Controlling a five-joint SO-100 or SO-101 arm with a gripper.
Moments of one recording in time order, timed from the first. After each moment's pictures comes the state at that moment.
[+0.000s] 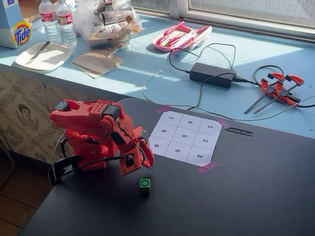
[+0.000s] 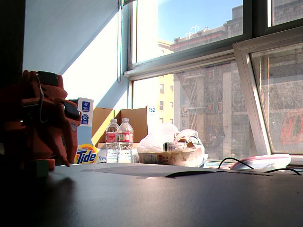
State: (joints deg) arm 0.3 189.1 174.4 56.7 -13.0
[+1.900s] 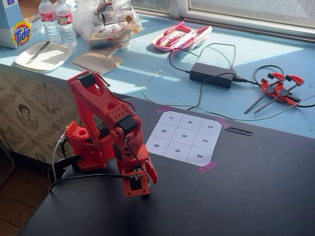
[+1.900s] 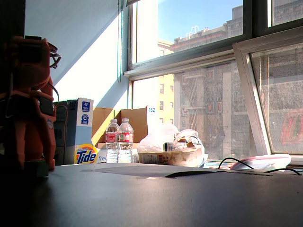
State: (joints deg) arm 25.5 126.0 139.7 49.7 -46.9
